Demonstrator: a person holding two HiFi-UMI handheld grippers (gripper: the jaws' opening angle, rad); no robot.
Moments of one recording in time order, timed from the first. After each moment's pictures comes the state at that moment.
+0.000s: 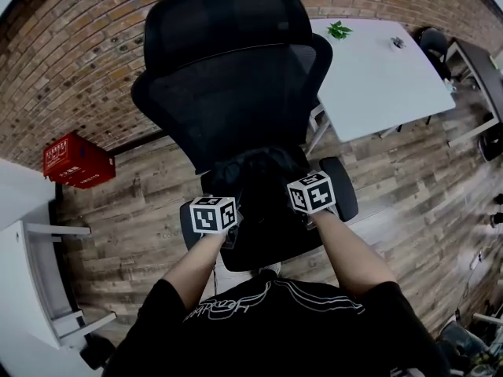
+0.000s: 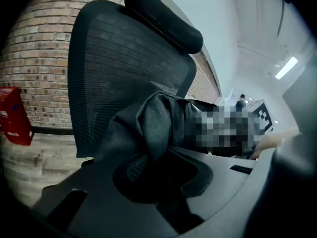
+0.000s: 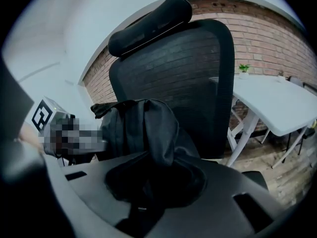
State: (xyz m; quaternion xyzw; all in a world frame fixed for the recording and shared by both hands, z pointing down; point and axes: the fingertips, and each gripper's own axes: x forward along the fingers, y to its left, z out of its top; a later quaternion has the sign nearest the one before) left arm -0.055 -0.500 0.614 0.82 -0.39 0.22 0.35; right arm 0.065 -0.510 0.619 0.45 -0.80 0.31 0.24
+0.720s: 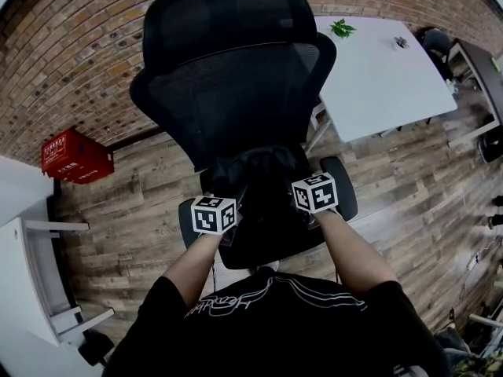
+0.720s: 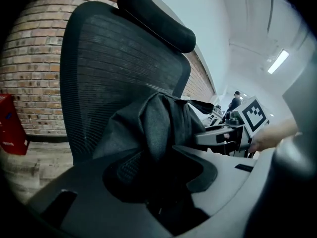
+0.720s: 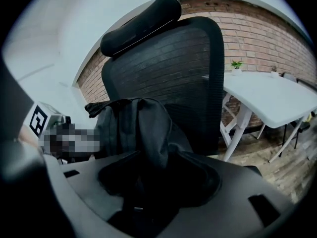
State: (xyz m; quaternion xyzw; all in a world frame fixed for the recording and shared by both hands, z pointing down) left arm -0.050 -0.504 0.621 0.85 -0.37 0.21 0.32; right arm 0.082 -0.513 0.633 0.47 -0.78 0.33 0.23
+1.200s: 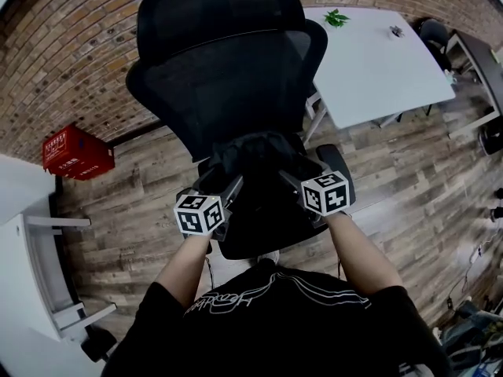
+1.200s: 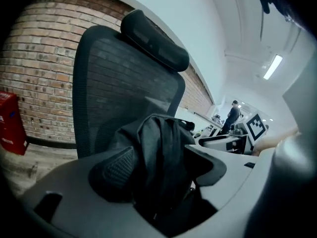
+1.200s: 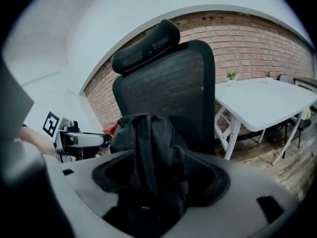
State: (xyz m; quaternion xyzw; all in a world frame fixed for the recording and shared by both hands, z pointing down) left arm -0.067 -0.491 0.578 0.86 -0.39 0.15 0.30; right arm 0.097 -0.480 0.591 0.48 -0.81 0.30 0.18
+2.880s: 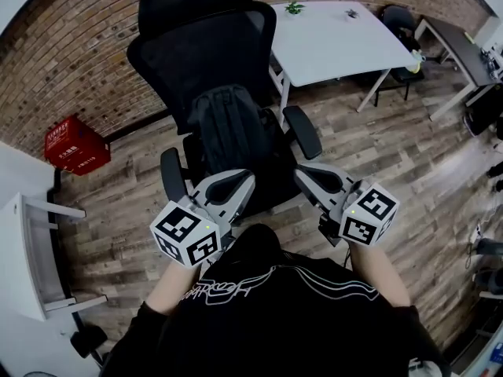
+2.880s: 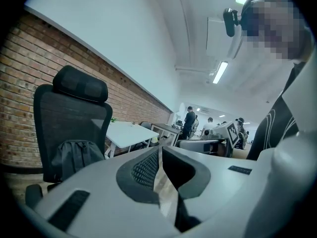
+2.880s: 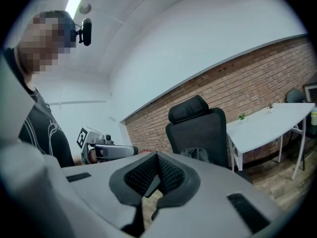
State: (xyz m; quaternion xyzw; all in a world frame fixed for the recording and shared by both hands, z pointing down) left arm 0.037 -0.216 0.365 0.95 -0.22 0.07 0.18; right arm 0.122 -0.206 0.367 0.39 -0.90 0.19 0.00
